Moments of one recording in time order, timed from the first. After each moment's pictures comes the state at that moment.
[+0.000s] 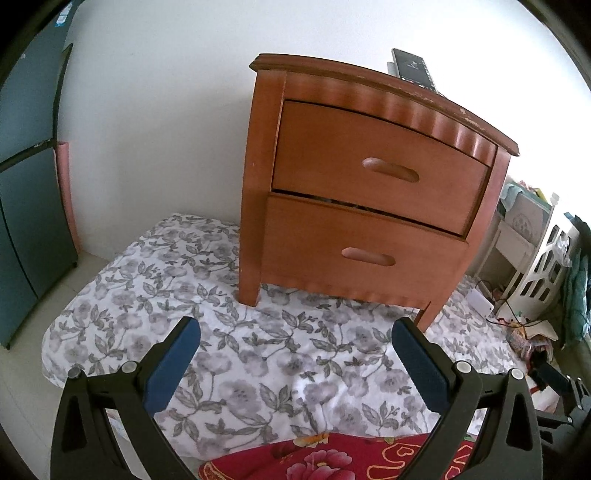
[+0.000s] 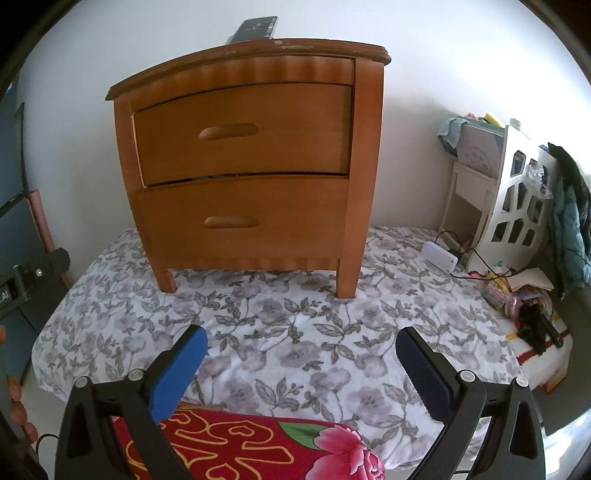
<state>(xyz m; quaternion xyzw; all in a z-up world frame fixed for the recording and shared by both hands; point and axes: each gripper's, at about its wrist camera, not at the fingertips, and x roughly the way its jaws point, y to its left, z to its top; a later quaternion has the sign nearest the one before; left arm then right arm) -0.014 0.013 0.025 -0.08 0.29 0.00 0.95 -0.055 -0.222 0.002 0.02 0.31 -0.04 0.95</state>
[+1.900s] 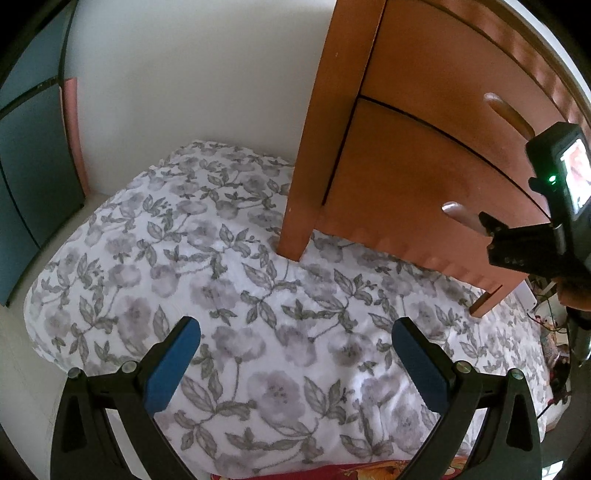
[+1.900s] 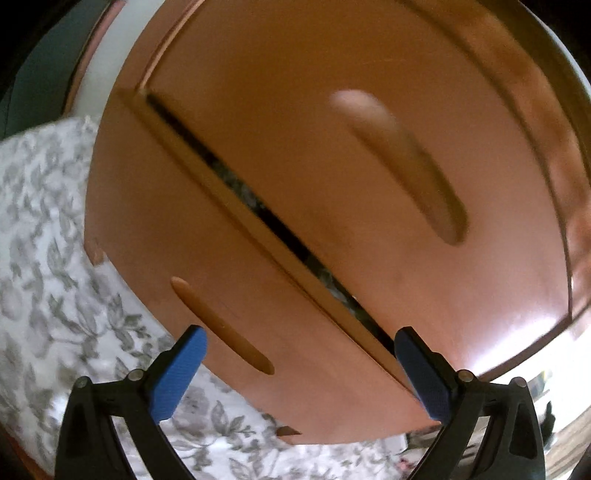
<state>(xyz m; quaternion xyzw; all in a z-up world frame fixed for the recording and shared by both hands) 0.087 0.080 -0.075 -0.12 0.41 0.03 0.90 0.217 -0.102 -0.036 -0.40 0.29 0.00 0.87</state>
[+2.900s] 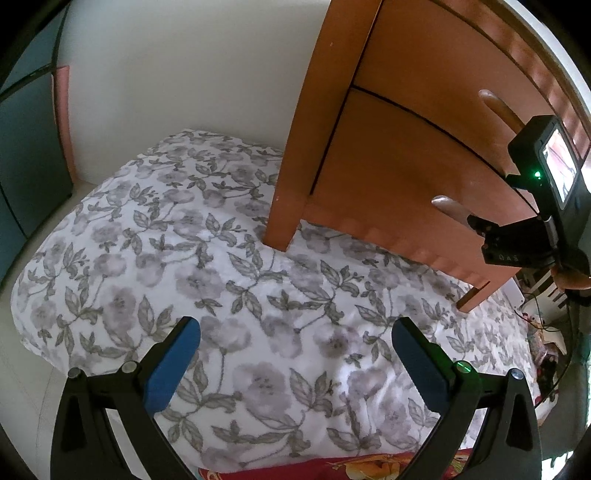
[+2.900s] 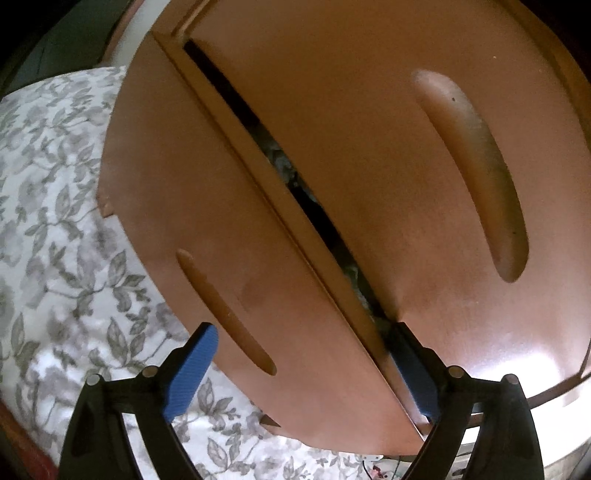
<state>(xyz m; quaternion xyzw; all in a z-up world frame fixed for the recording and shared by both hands) 0.087 0.079 -0.079 -0.14 0.42 0.01 0.90 0.231 -0.101 -0.061 -0.45 0.34 0.05 0.82</state>
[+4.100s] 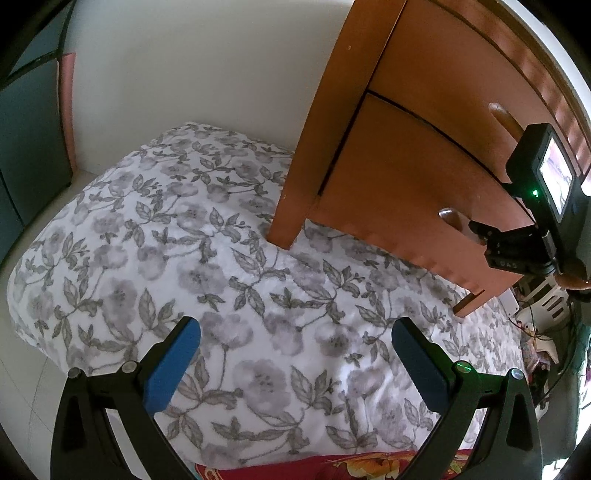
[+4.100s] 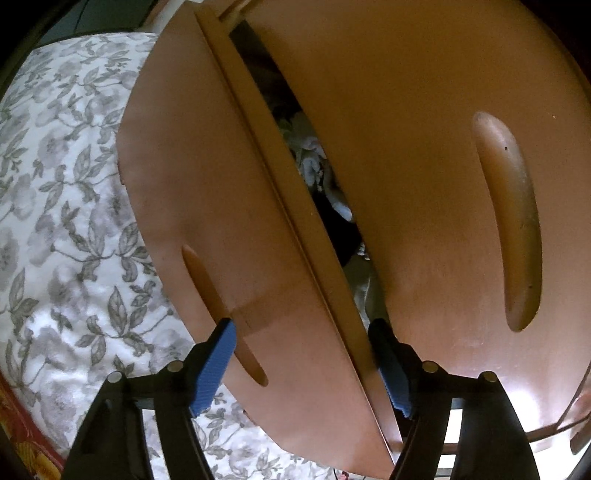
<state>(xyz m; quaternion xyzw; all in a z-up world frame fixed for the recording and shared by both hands) 0.085 0.087 -0.082 -0.15 0.42 0.01 0.89 0.231 -0.090 -0.059 -0.51 0.35 0.08 0.78</state>
